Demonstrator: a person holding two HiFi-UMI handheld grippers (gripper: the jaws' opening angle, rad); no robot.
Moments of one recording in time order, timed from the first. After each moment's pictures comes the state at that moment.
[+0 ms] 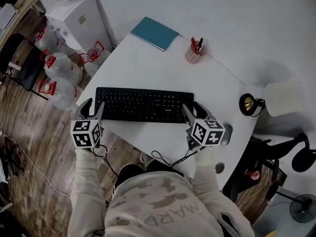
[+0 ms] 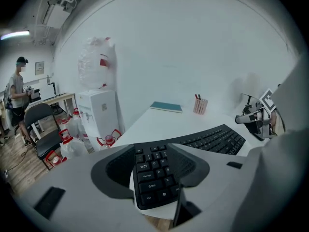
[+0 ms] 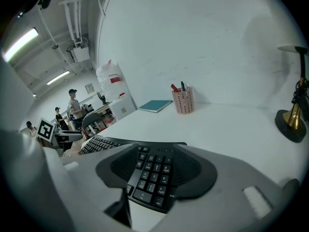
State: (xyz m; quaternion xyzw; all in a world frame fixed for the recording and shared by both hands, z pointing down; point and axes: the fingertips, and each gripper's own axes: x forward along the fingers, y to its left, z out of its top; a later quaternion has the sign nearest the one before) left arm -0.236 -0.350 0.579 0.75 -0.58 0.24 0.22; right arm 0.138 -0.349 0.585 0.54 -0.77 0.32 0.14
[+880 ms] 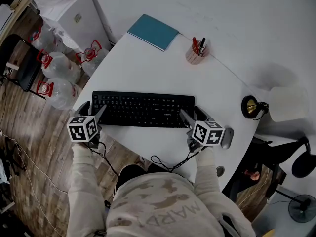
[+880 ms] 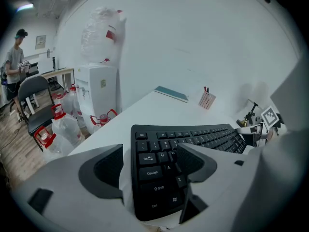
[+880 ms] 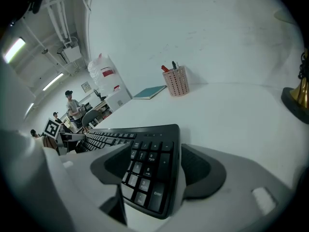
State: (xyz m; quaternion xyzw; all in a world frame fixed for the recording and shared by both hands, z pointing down) left arm -0.241 -0.369 0.641 0.73 -0.55 0.25 0.33; right arm 0.150 -0.356 0.641 0.52 -0.75 0.38 0.16
